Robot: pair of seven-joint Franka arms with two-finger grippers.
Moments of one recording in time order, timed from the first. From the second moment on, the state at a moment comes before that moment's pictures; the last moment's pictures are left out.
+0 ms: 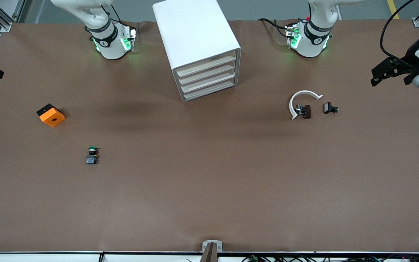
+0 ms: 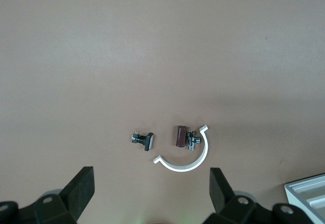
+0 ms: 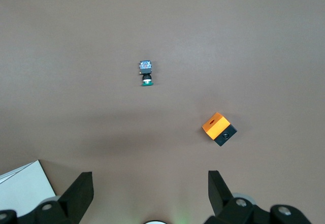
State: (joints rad) left arm 0.04 -0.15 -0.07 -1.74 0.01 1.59 -0.06; right arm 0.02 -0.09 -0.15 -1.52 0.01 1.43 -0.07
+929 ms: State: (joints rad) left arm 0.06 -0.10 -0.07 -1.75 -0.03 1.51 -0.06; right arm 0.02 -0.09 -0.15 -1.52 0.01 1.43 -0.07
